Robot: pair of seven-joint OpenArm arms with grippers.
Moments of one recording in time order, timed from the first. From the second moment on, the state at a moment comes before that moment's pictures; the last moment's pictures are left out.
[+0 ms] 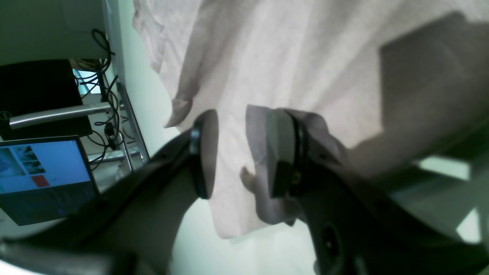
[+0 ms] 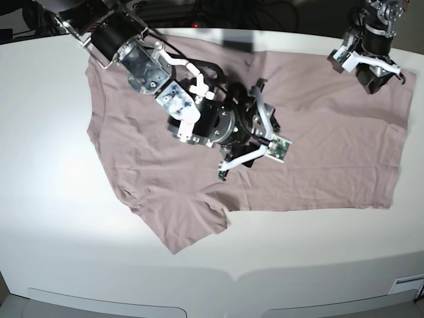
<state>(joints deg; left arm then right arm) 31.1 -37.6 23.6 89.4 31.9 13.6 23.1 11.5 9.2 -42.8 97.6 8.4 23.7 -50.4</state>
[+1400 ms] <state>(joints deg) 31.8 -38.6 24.0 106.2 40.1 21.4 32.1 -8.0 11.5 4.0 114.9 23.1 31.5 -59.5</state>
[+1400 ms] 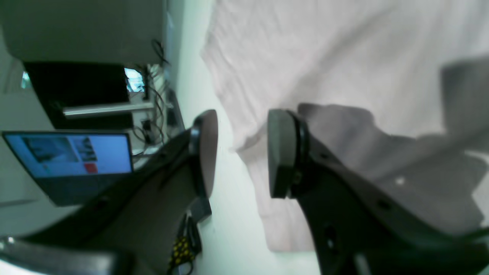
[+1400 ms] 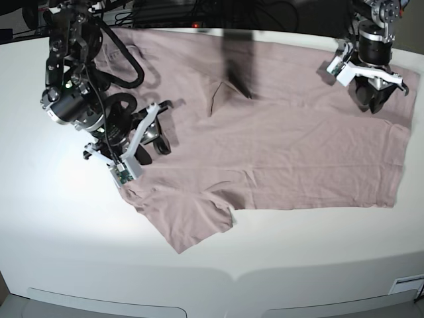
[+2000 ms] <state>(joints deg) -8.1 -37.5 20.0 91.5 -6.1 0.9 29.8 -2.6 11.4 4.5 108.7 23.2 30.9 -60.1</state>
